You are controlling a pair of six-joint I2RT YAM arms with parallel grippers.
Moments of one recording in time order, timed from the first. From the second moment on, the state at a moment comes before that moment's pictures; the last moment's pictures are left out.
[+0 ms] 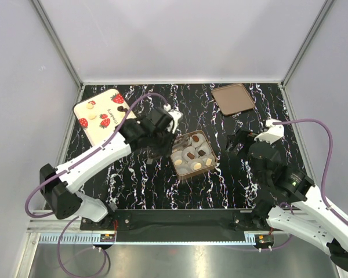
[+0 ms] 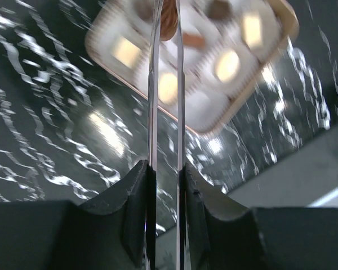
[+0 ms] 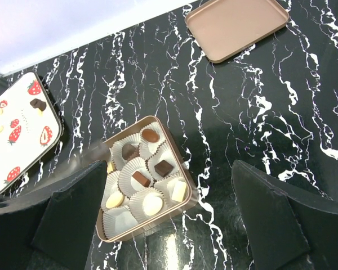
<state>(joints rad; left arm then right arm) -0.79 1.43 1.40 -0.93 -0.01 -0.29 0.85 0.68 0.90 -0.61 0.76 0.66</state>
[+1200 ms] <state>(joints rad) -0.96 1.32 1.28 -1.03 0.08 -0.26 0.85 0.68 0.90 -0.62 0.76 0.69</state>
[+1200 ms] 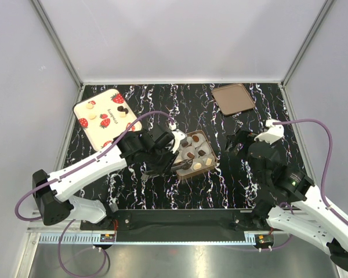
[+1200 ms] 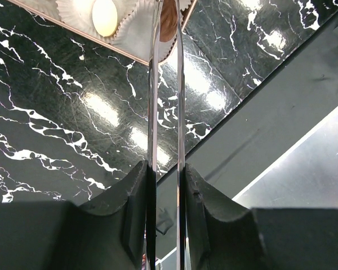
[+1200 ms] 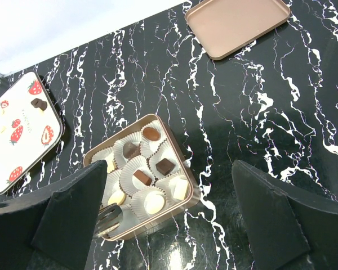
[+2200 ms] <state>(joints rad) -0.96 1.37 1.26 -1.04 0.06 -0.24 0.85 0.70 0.90 -0.62 0.75 0.69</state>
